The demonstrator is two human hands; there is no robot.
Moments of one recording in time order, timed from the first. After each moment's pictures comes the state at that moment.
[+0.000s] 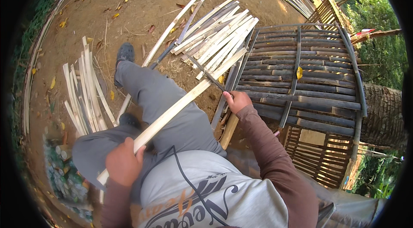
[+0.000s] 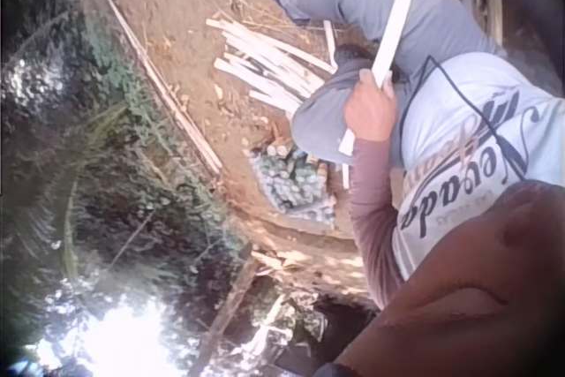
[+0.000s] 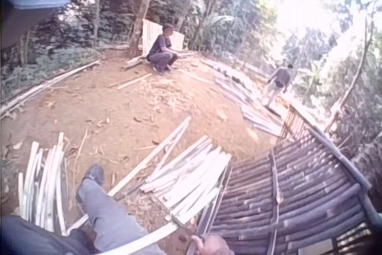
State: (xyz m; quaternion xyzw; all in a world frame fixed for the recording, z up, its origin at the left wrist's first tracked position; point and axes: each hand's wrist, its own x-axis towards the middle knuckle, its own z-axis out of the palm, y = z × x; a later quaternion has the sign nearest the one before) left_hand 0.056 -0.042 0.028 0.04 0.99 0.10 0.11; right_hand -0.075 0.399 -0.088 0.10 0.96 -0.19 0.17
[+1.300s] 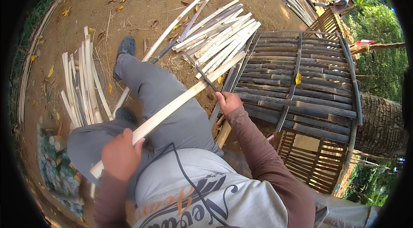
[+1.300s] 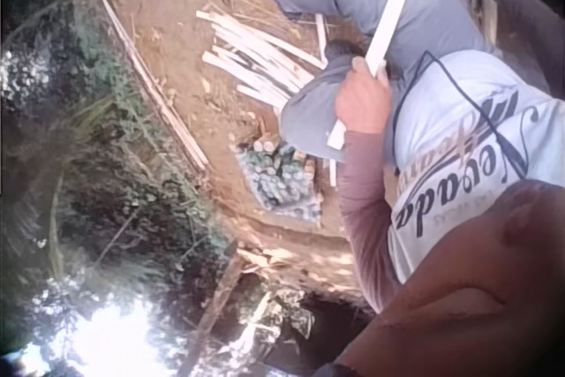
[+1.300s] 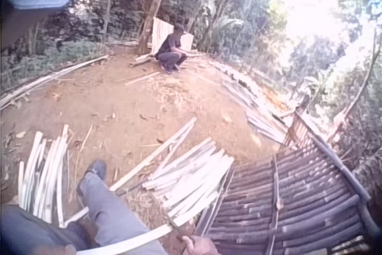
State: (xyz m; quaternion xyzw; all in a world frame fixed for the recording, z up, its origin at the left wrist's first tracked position) left_hand 0.048 -0.034 0.035 0.03 0.99 0.09 0.10; right_hand -0.075 0.379 -0.114 0.08 0.96 -0.21 0.14
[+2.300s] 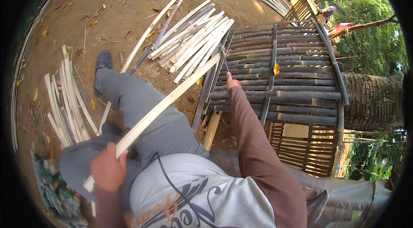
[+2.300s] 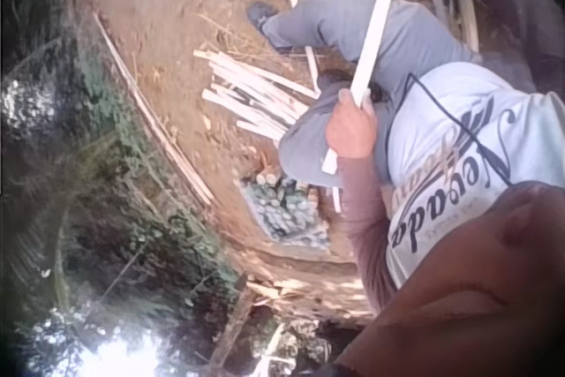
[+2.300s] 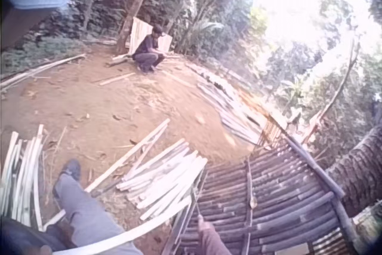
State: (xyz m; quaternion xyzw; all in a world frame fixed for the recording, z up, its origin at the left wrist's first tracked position) left_hand 0.044 -0.034 0.022 0.05 0.99 0.13 0.09; right_hand -0.132 0.584 -0.202 0.41 0.89 -0.19 0.02
